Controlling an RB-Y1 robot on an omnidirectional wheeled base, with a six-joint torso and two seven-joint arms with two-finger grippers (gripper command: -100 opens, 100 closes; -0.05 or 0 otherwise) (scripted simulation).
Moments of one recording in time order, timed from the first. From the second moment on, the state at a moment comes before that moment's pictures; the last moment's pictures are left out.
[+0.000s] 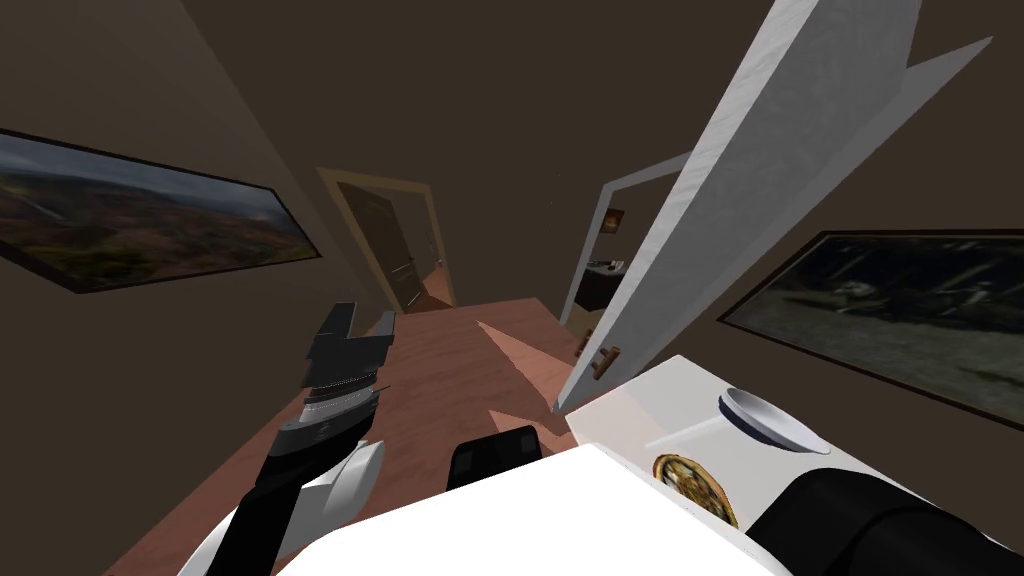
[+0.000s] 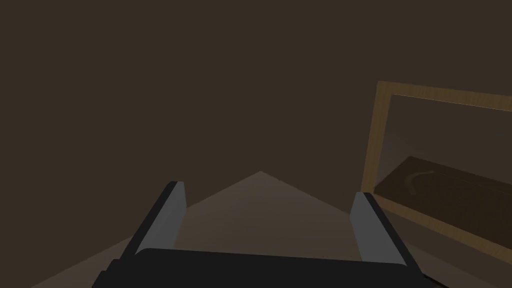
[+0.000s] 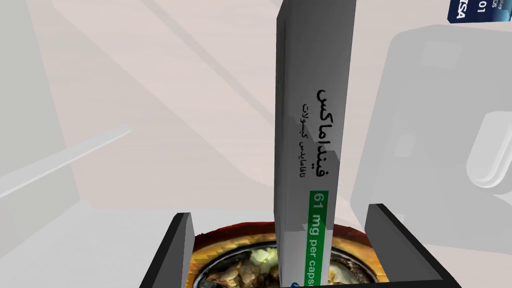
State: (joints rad) left arm 0.50 0.03 -0.01 -2.38 -0.12 -0.45 0.09; right arm 0.55 -1.09 0.36 -0.56 1.06 -0.71 -0.02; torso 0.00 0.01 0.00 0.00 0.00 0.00
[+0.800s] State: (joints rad) left arm 0.50 0.03 -0.01 -2.38 -0.12 -0.45 0.09; right arm 0.54 -1.07 0.37 -0.55 1.06 -0.71 -0.04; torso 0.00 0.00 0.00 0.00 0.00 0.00
